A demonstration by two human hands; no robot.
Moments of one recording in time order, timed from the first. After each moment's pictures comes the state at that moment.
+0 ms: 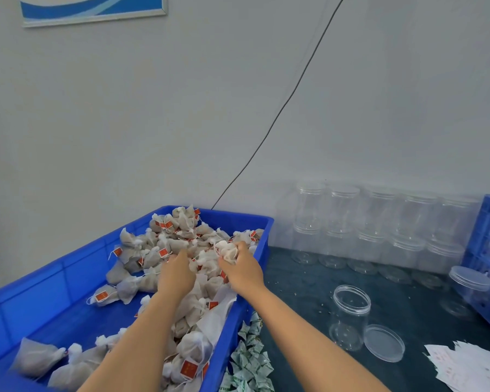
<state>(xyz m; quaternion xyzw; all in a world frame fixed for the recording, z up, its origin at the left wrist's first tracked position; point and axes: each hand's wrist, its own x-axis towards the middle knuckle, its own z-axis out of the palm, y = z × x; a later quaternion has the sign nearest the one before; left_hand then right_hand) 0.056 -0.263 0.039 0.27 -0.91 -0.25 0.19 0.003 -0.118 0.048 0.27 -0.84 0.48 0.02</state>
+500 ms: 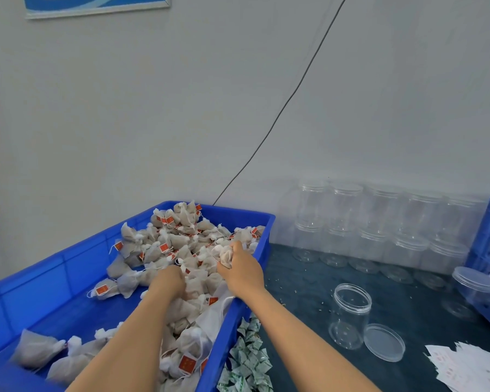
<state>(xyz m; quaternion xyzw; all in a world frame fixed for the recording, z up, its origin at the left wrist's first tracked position) 0.064 -0.271 0.037 0.32 -0.93 -0.15 -0.04 0.008 -0.117 0.046 0.30 -0.88 0.34 0.08</state>
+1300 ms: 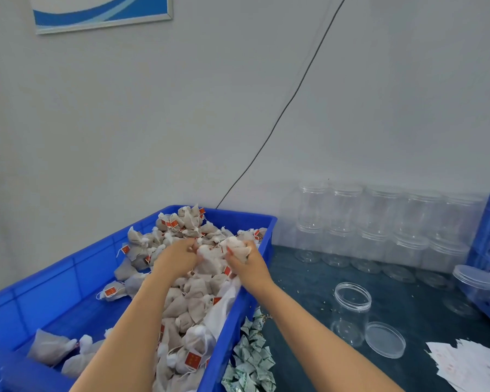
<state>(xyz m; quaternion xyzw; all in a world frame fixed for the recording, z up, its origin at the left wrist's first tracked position) 0.084 -0.253 0.093 0.23 -0.91 -0.32 0.12 0.018 -0.097 0.058 0.27 -0.74 0.61 -0.07</state>
